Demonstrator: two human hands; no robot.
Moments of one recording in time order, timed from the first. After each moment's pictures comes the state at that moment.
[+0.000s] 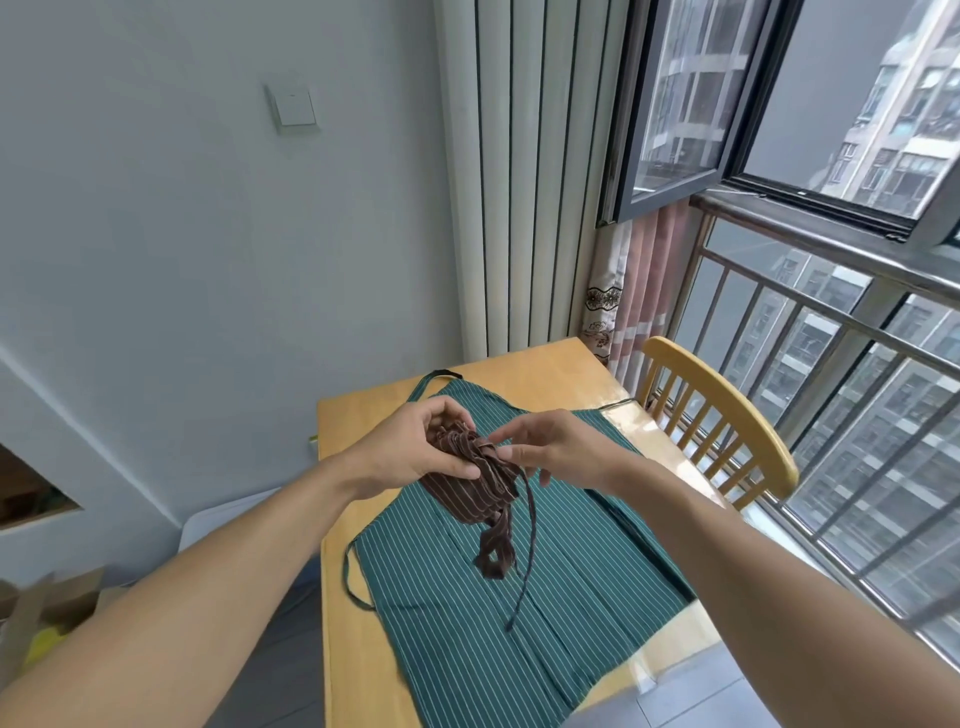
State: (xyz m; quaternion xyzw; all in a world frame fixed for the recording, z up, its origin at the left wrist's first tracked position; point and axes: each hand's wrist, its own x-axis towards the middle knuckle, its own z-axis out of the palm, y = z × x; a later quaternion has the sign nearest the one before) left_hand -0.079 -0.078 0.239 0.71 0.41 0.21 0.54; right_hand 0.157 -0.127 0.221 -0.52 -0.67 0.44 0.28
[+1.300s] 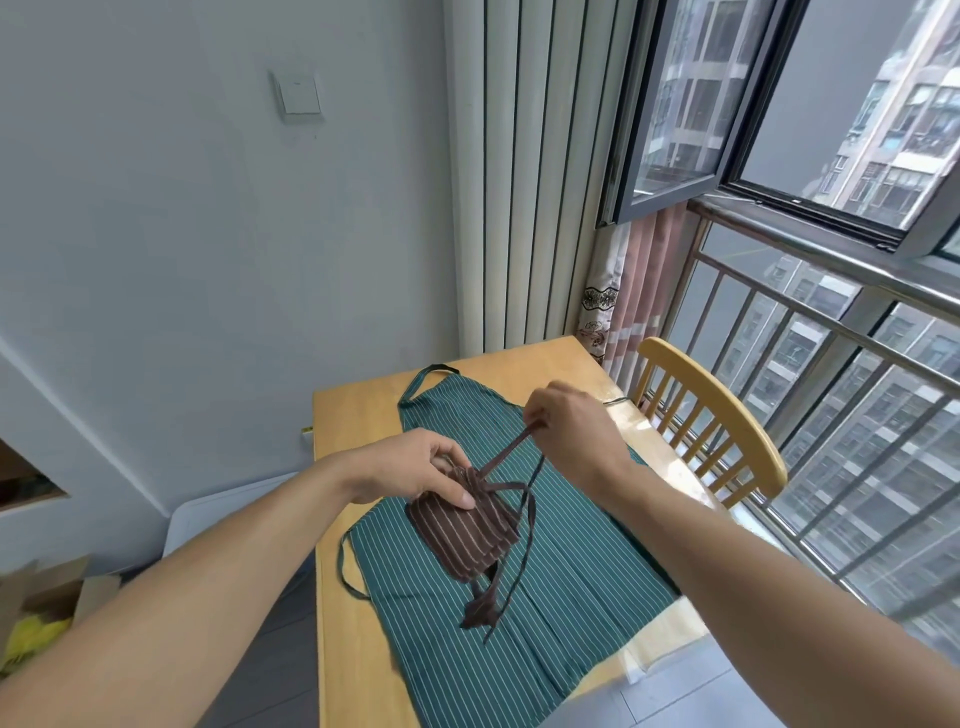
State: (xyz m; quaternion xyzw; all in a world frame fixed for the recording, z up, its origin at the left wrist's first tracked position) left_hand -0.088 -0.083 0.230 0.68 0.44 0.01 0.58; right_hand 0.145 -0.133 0.219 -0.65 -0.71 0.04 0.28
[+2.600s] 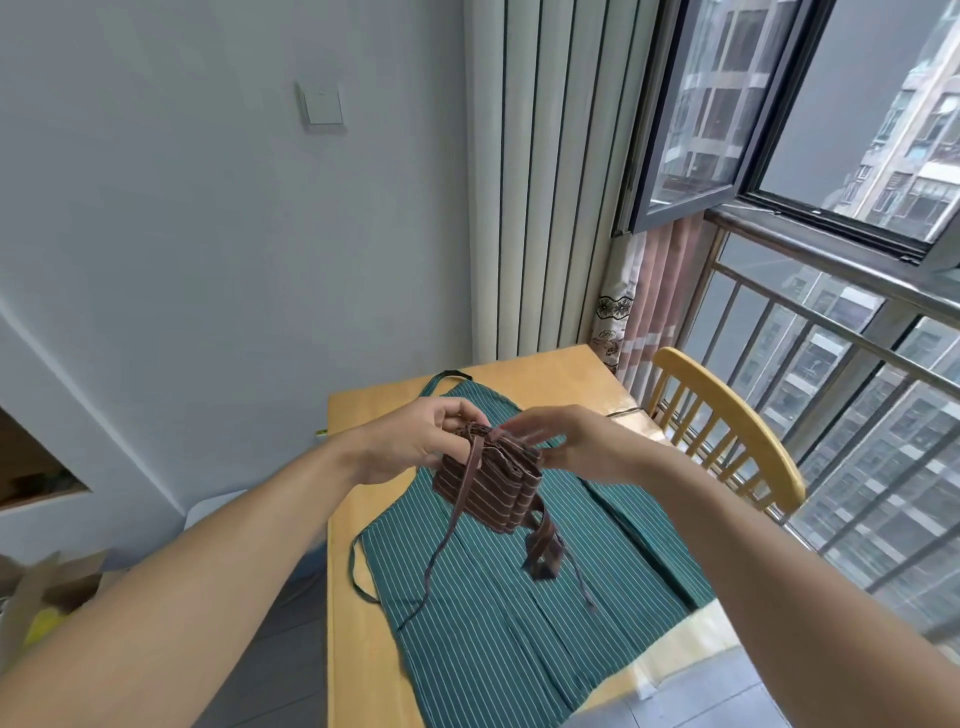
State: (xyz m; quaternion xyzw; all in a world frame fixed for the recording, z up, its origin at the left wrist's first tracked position) left_hand -0.090 -0.083 0.260 0.65 0.36 0.14 0.65; right_hand 0.155 -0.140 0.257 -0.54 -0.75 0.35 0.16
